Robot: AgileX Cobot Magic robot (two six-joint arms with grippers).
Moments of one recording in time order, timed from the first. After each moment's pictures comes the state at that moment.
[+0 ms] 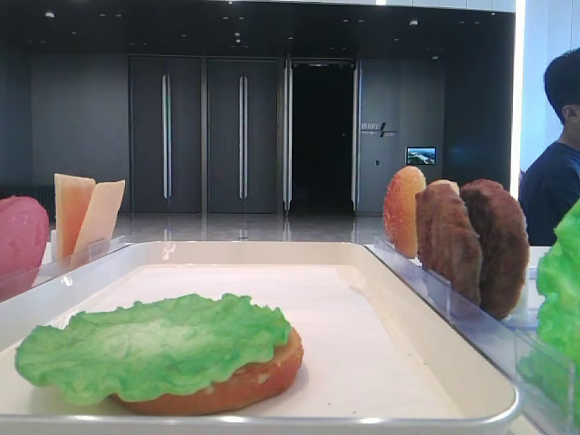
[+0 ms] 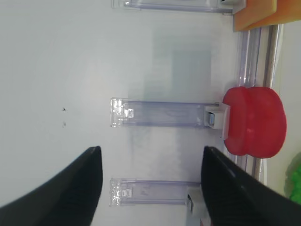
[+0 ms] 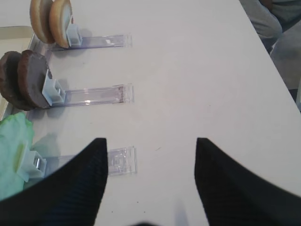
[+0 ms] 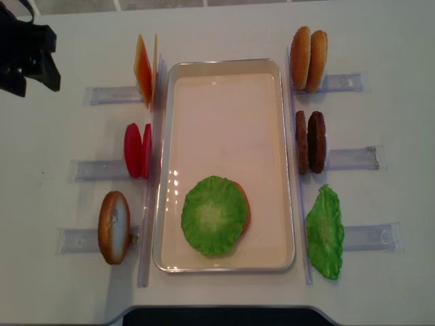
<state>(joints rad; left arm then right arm) 0.05 1.50 -1.35 0.00 1.23 -0.03 0.00 -0.01 -0.50 0.01 1.14 0.01</state>
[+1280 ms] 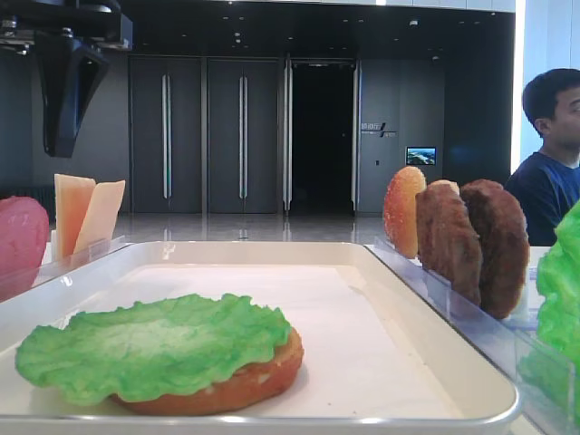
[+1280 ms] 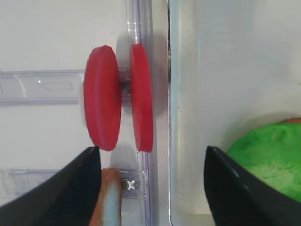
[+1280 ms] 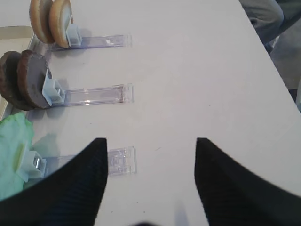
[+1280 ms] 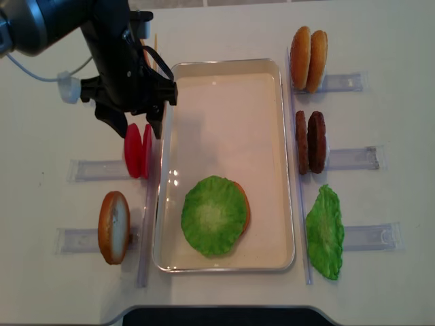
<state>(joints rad) -0.45 1.75 -1.36 0.10 1.22 -0.47 0.00 -0.01 -0.50 0.01 1.14 0.01</state>
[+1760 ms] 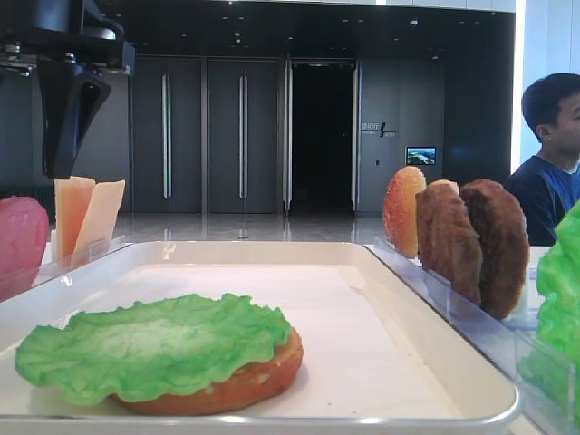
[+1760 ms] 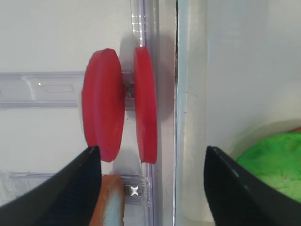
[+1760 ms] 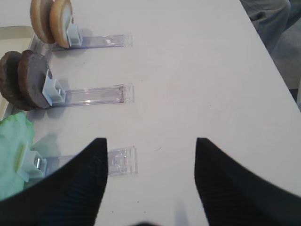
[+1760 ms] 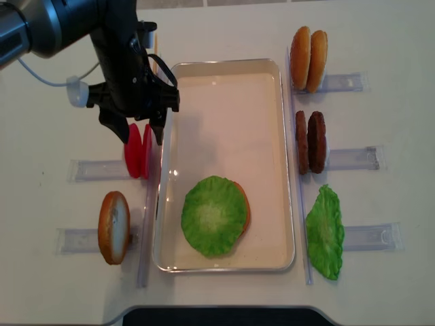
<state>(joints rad) -0.45 1.79 -1.36 0.11 1.22 -0.48 0.00 -0.01 -0.50 0.01 1.14 0.01</state>
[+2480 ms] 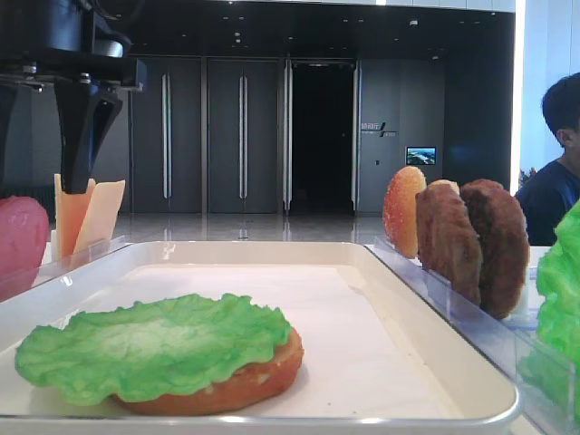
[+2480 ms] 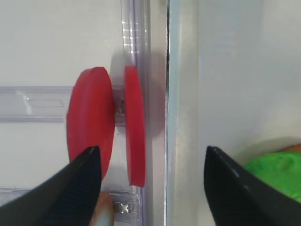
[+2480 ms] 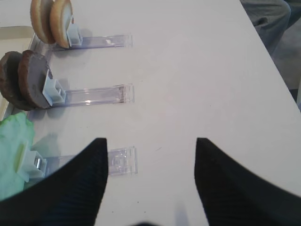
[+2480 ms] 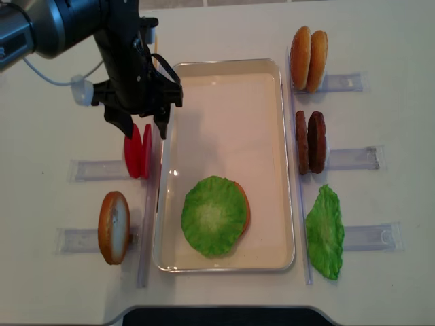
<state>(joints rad) -0.45 1.81 -1.36 0.11 1.16 -0.50 0.00 -0.01 -0.50 0.01 1.14 0.01</state>
